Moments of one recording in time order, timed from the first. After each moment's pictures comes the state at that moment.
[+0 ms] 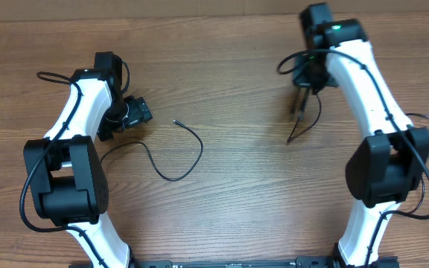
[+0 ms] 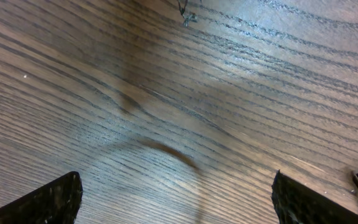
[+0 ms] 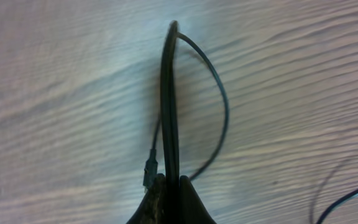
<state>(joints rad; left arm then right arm) 0.05 1.98 1.46 -1.00 -0.01 -0.44 0.13 2.08 1.97 -1.26 0.13 0.34</state>
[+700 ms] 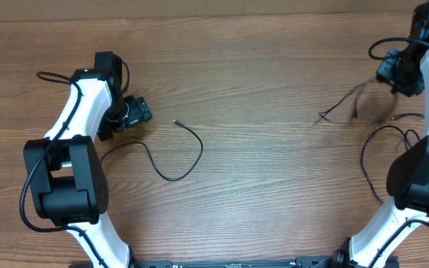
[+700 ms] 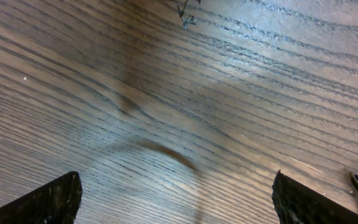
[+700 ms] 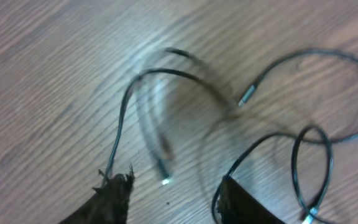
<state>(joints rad) 0.05 1.98 1.46 -1.00 -0.01 -0.44 -0.27 2.04 1.97 -1.27 0.10 0.33</state>
